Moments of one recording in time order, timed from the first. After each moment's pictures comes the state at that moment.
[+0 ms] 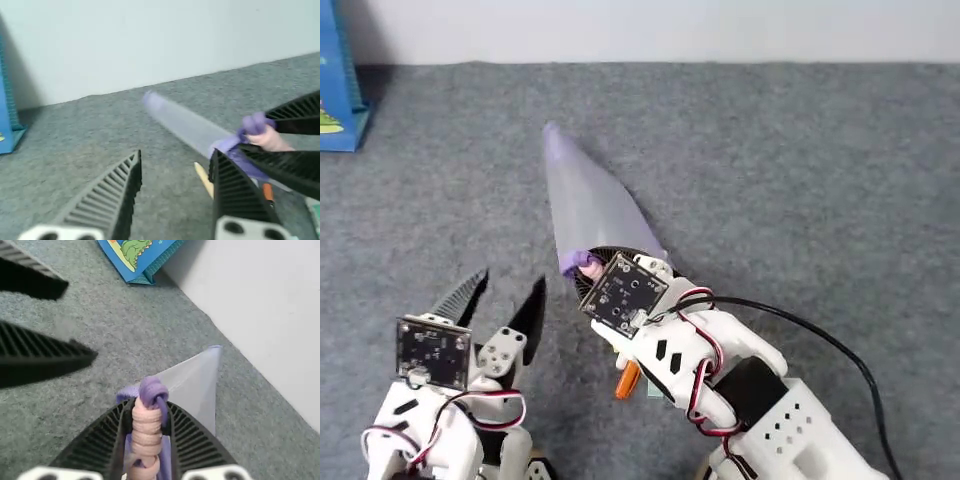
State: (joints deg) left arm 5.0 -103.7 59.2 75.6 -1.4; right arm -44.7 -62.2 54.7 38.3 21.3
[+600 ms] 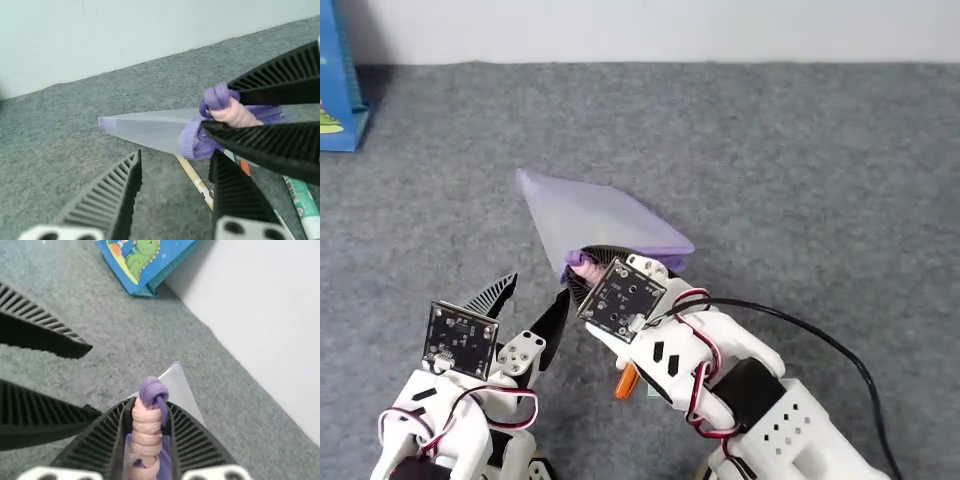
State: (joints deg) left arm 9.4 -103.7 63.4 75.9 -1.5; right arm -44.9 -62.2 54.7 35.5 21.3
